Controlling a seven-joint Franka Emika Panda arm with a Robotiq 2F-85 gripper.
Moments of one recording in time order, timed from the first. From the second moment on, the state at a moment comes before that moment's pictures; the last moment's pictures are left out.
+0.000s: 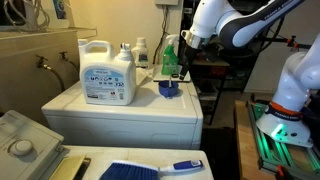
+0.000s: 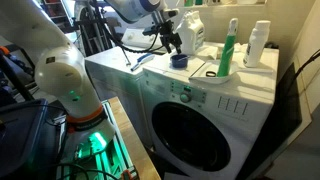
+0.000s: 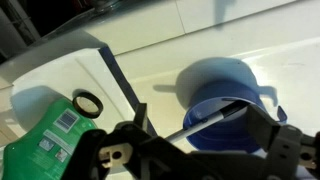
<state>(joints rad) -0.05 -0.29 0.32 -2.51 -0.29 2.44 0.41</state>
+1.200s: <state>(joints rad) -0.02 -0.10 0.30 -2.20 -0.35 1.98 0.97</state>
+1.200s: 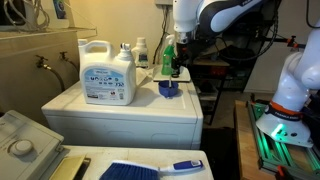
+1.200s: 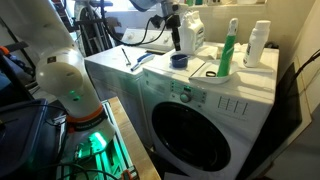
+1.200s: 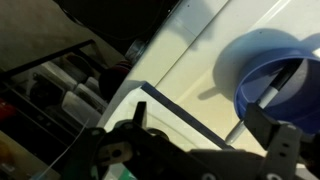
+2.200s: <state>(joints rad) 0.03 0.02 0.11 -2.08 -0.03 1.97 1.10</state>
